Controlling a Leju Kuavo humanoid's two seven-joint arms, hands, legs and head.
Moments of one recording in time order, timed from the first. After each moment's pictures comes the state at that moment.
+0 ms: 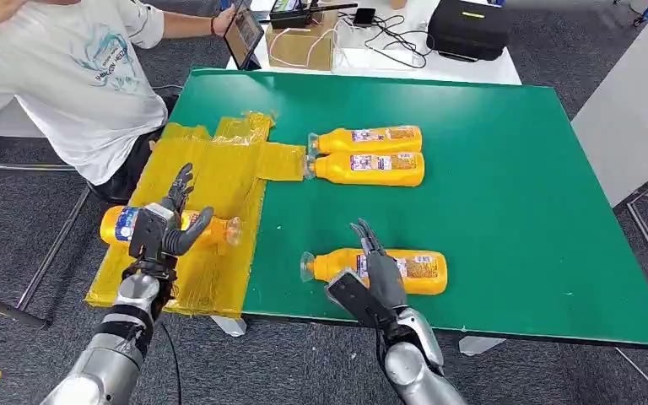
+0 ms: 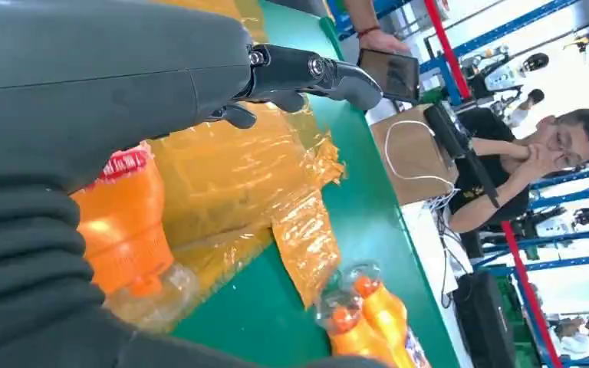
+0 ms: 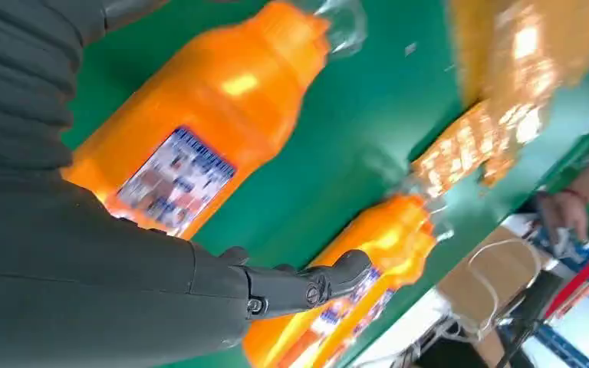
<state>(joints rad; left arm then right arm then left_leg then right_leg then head) -0.41 -0.05 0.10 -0.88 -0.23 0.04 -0.63 -0.17 0.11 0.39 -1.18 0.56 -0.33 -0.18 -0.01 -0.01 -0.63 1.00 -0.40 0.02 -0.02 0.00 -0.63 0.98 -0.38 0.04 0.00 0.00</state>
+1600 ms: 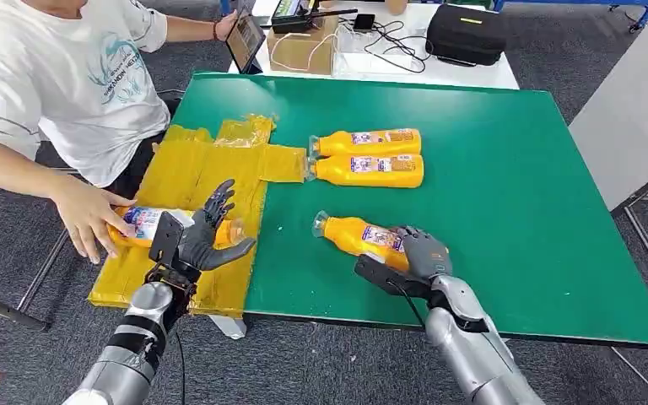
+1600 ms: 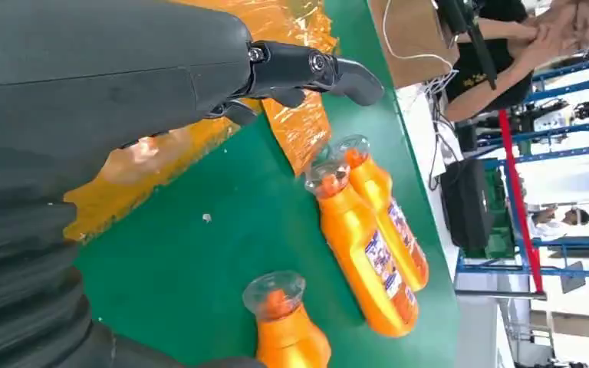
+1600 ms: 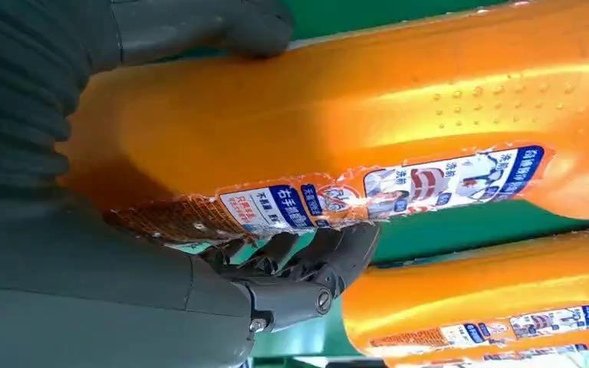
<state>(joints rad) -0.37 -0.08 0.01 -0.94 -0.12 -0.17 -0.51 -0.40 -0.05 0.35 -0.88 0.88 -0.12 0.03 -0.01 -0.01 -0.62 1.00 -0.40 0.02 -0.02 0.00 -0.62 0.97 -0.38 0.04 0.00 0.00</state>
